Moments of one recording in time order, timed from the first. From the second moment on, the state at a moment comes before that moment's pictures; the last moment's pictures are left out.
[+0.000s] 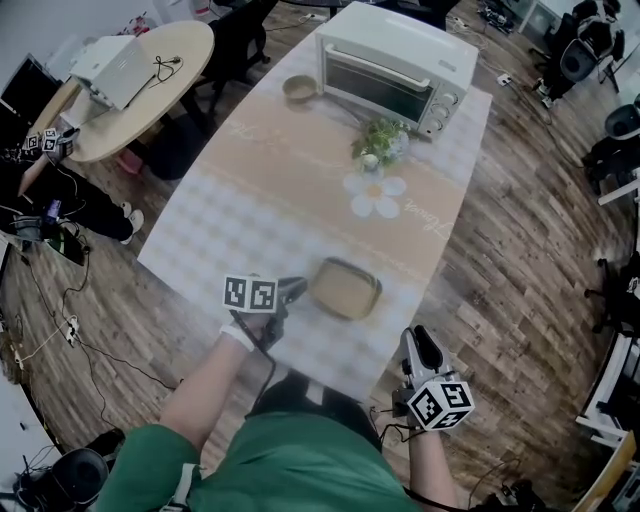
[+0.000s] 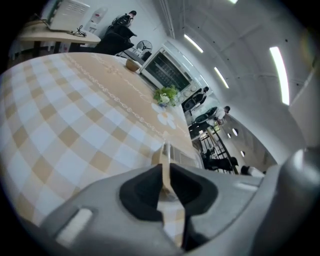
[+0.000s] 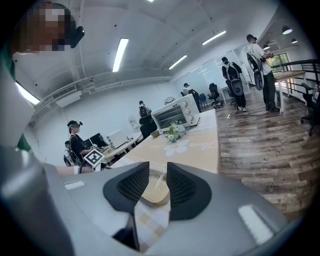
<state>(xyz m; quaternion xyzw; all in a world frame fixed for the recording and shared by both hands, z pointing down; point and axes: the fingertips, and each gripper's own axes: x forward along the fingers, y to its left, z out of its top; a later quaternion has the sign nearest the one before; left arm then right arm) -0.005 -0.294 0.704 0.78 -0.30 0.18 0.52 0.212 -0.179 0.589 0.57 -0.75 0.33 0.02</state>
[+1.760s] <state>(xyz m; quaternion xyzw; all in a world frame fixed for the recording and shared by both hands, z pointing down) -0.089 -0.241 0.483 0.83 -0.40 -0.01 0.38 0.199 -0.162 0.414 0.60 -0.79 0.12 0.01</state>
